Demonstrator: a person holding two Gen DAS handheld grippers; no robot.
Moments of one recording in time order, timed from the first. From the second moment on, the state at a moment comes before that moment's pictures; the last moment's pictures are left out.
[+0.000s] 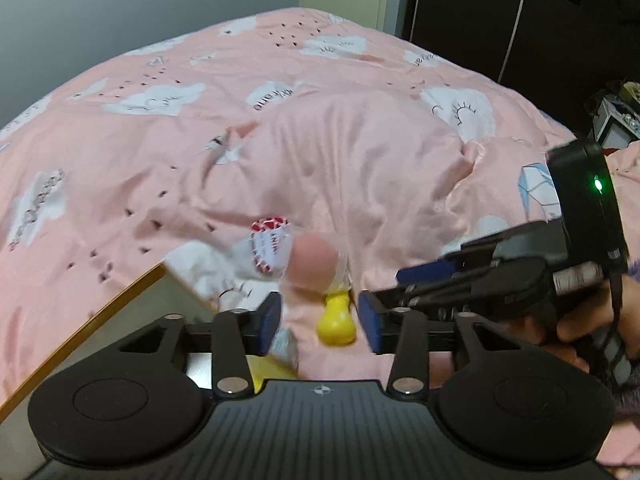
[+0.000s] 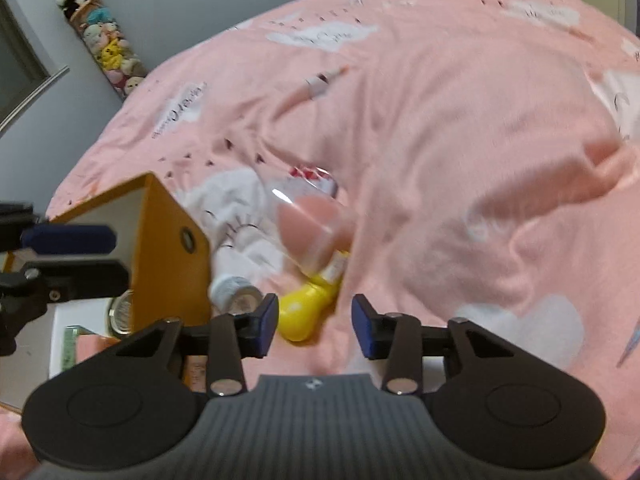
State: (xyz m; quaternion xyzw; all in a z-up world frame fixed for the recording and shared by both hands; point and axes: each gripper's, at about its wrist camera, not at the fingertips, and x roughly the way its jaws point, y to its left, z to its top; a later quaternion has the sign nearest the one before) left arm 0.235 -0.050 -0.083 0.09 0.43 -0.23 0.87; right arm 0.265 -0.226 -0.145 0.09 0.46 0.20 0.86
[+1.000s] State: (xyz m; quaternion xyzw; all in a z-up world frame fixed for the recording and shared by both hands) left arm 0.329 -0.109 -0.165 0.16 0.50 -0.18 0.83; right arm 0.309 -0.259 -0.191 0.13 0.47 0.17 0.85
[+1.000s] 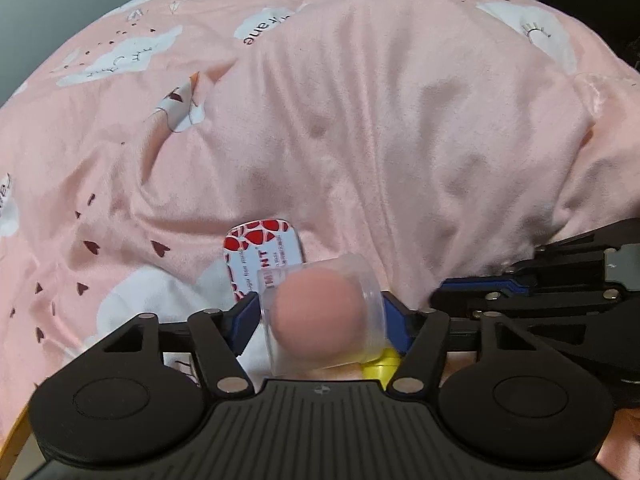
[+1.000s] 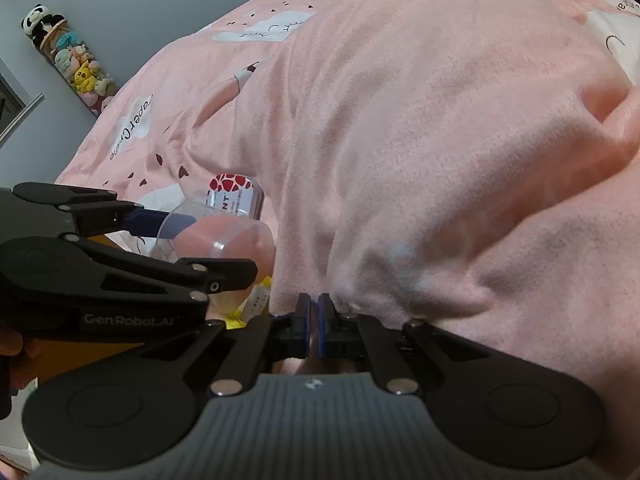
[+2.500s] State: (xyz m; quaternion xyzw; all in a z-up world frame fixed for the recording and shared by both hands) left arm 0.205 0.060 -0.051 -0.03 0.40 -0.06 0.91; right arm 0.286 -0.212 -0.137 0.16 0.43 0.25 0.85
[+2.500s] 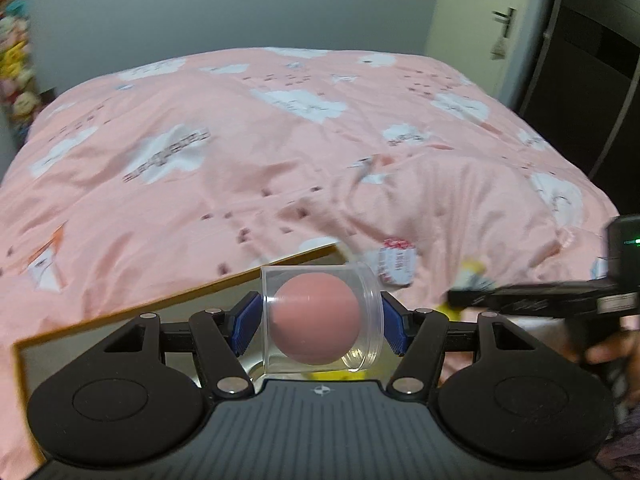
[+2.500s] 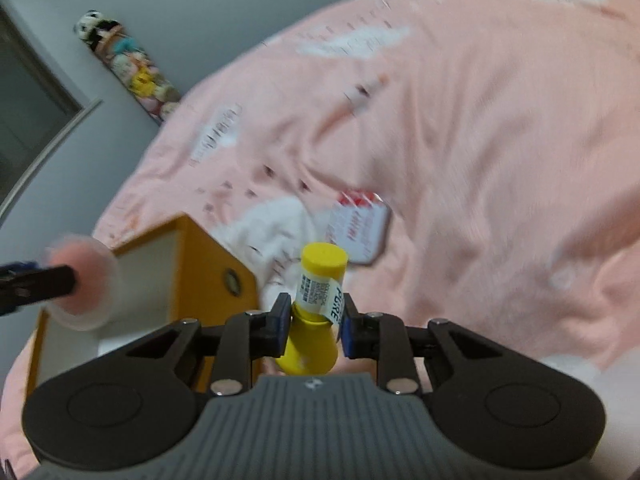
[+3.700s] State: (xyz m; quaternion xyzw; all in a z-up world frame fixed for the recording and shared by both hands) left arm 0.213 0.137 -0.148 -0.12 0.51 0.05 0.85; right arm 0.287 -0.010 -0.126 -0.23 0.38 0.40 0.80
